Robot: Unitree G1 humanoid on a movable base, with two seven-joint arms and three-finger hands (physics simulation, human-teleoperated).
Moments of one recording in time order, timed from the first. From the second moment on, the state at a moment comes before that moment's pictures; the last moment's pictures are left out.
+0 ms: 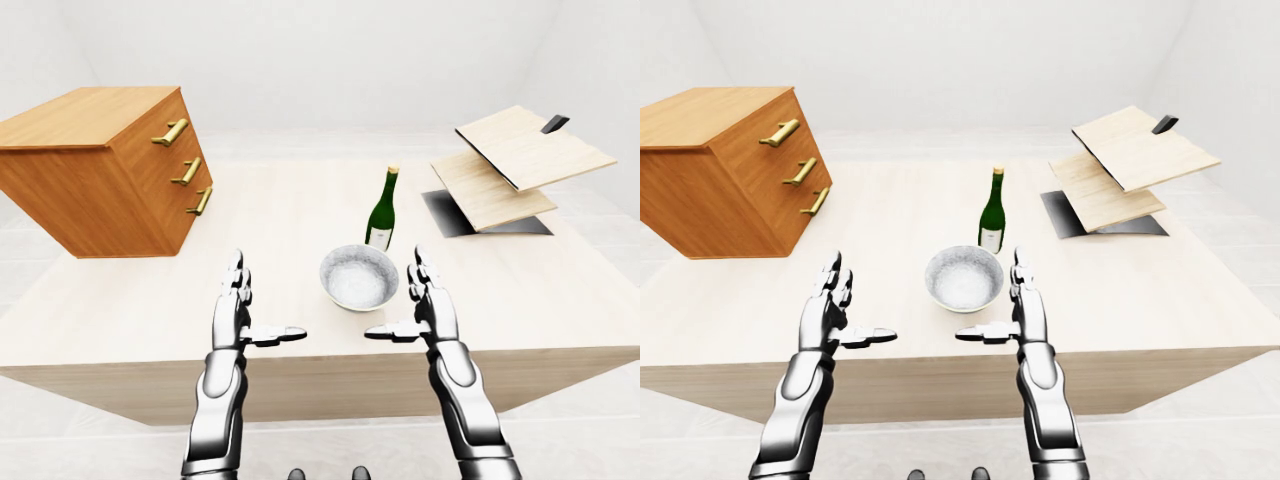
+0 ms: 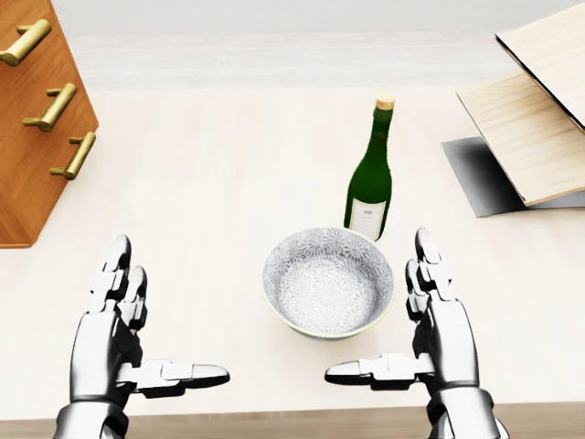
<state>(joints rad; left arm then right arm) 0.02 -0.04 0.06 -0.05 -0.01 0.01 -0.04 0.02 -0.03 0.00 -0.04 0.03 0.02 0.00</state>
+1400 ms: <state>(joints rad) 0.04 0.03 0.08 -0.64 -0.06 0.09 -0.06 -0.04 -0.03 -0.07 -0.34 0.05 0.09 0.04</state>
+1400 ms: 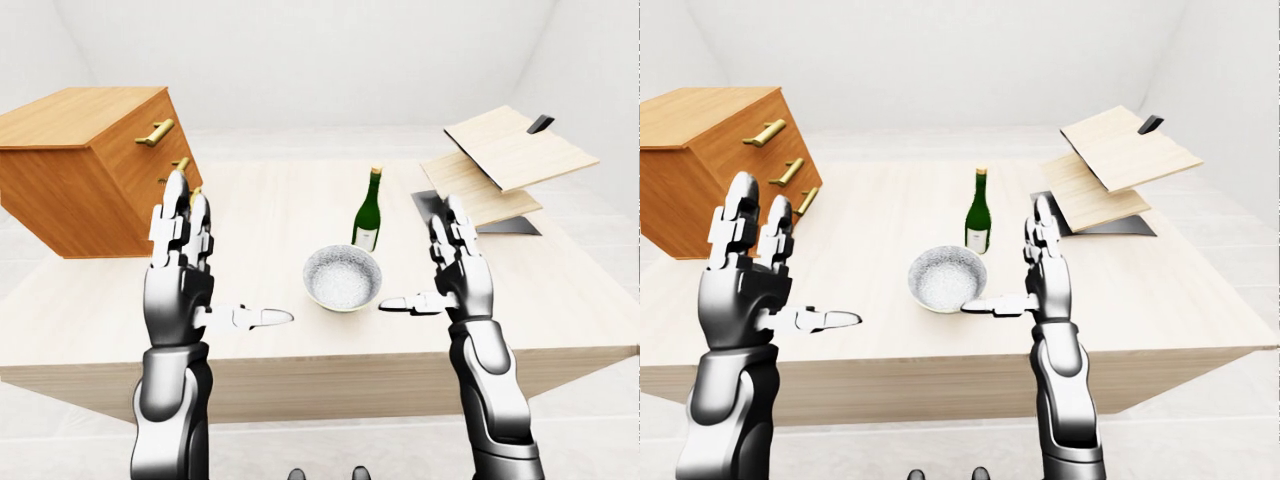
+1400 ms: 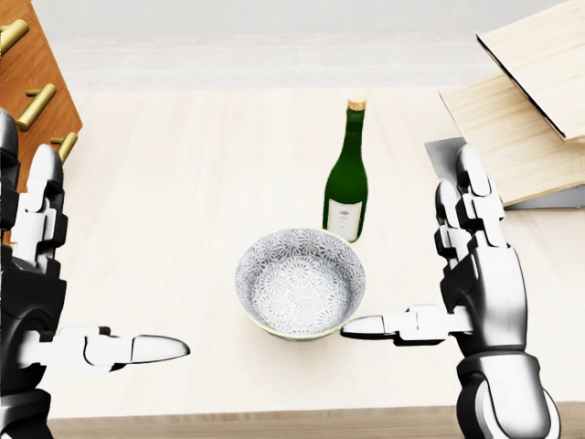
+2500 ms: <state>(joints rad) 0.10 0.01 0.04 -0.60 -0.07 0.09 -0.06 -0.01 -0.02 -0.04 -0.32 0.09 0.09 0.07</state>
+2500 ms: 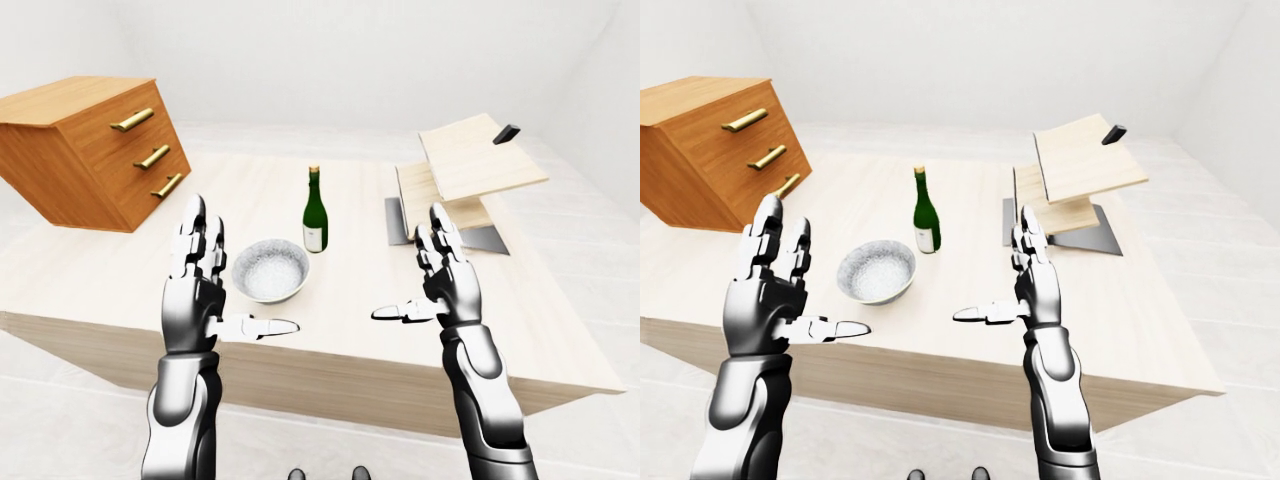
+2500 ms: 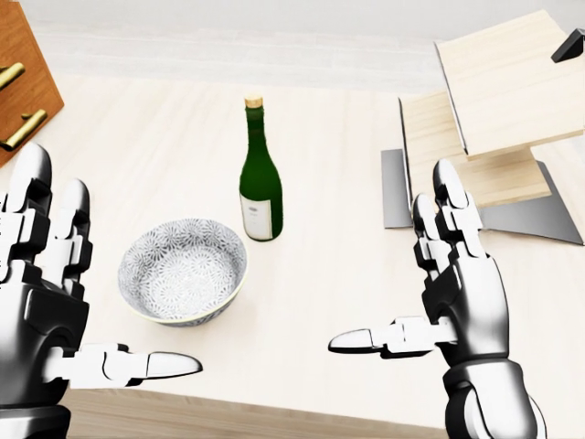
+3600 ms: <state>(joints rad) 0.07 0.01 0.07 -0.49 -0.12 0.09 -0.07 -0.03 0.00 -0.03 -0.25 0.15 0.09 0.06</state>
